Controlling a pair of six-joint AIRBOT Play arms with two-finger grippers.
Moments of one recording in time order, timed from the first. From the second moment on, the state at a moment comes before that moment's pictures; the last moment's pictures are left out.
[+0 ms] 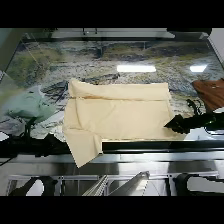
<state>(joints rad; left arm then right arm) 0.43 -0.92 0.36 0.92 -1.32 -1.24 -0.48 -1.51 0.72 -0.84 1.25 0.94</state>
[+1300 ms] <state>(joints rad) 0.21 -1.06 0.57 0.90 -1.16 -1.31 -0.54 -1.49 0.73 -0.80 1.23 0.89</state>
